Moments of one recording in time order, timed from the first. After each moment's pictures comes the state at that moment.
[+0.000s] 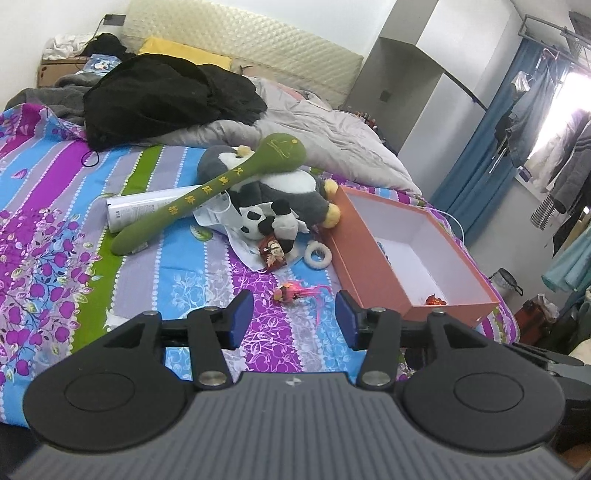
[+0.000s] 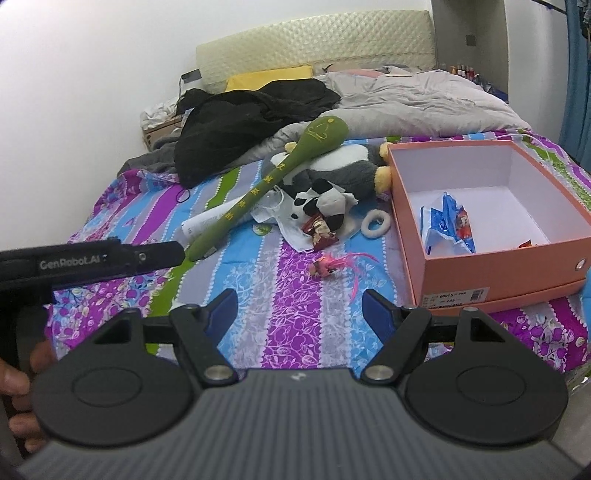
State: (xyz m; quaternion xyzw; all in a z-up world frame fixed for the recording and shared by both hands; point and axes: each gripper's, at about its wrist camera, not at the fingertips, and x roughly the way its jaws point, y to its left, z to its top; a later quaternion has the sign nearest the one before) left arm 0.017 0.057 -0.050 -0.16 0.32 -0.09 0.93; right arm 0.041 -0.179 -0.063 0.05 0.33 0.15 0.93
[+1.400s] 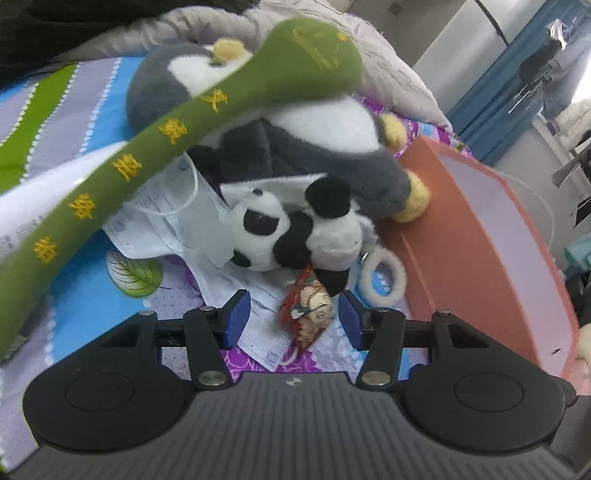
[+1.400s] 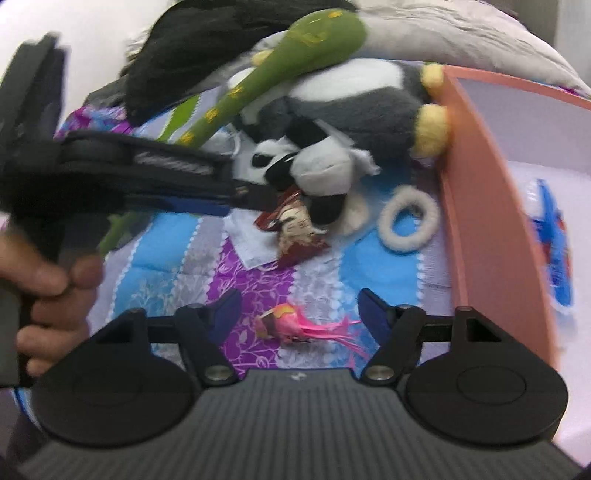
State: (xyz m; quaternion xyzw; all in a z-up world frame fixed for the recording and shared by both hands) left arm 0.340 0.052 -0.203 -0.16 0.47 -0.15 0.86; right arm 0.266 -0.137 -0.191 -0.01 0.44 0.19 0.87
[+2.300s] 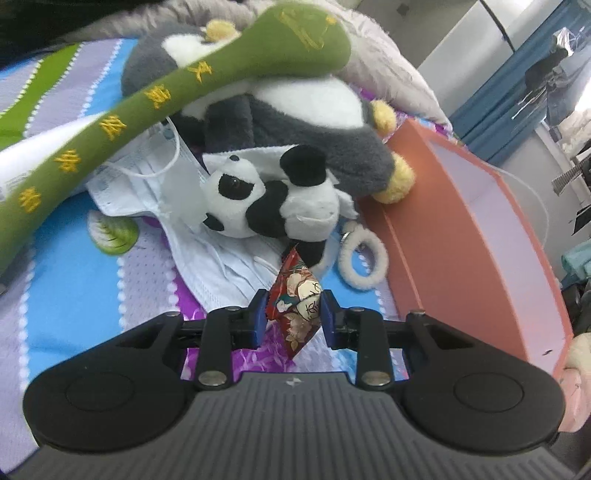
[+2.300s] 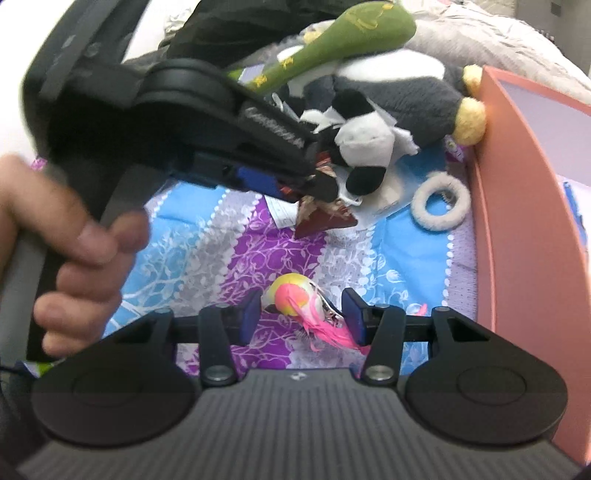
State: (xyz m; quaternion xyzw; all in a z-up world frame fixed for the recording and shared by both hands) left arm 0.312 0.029 -0.199 -0.18 0.47 -0.14 0.86; right arm 0.233 -0.132 -0.184 -0.04 0.44 0.22 0.87
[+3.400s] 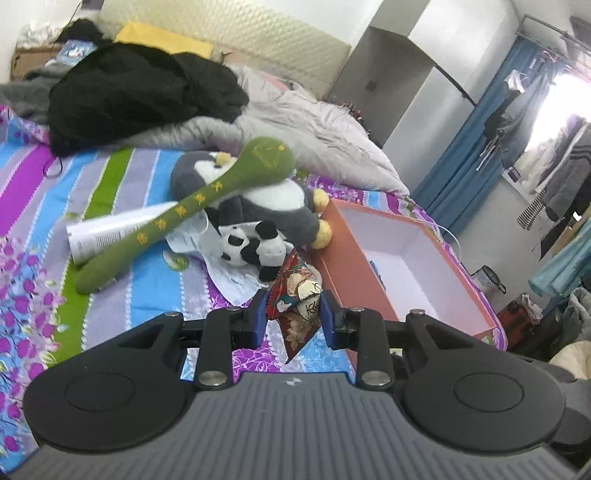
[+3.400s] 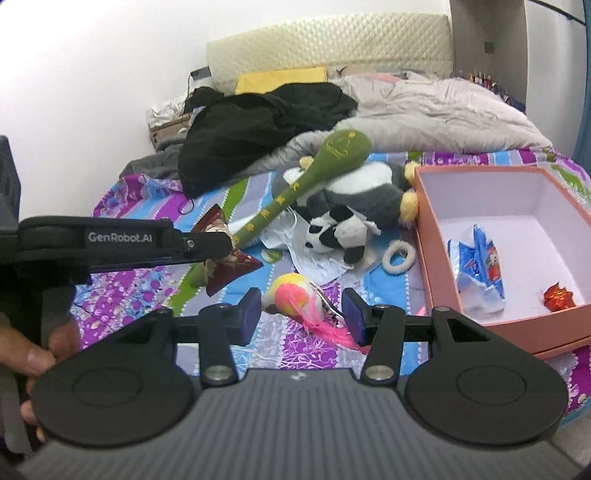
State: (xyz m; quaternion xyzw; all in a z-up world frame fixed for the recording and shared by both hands) left arm 0.116 0.071 -0.044 -0.17 0.34 -0.13 0.92; right arm 0.098 -0.146 -0.043 0.03 0.33 0.17 0.93
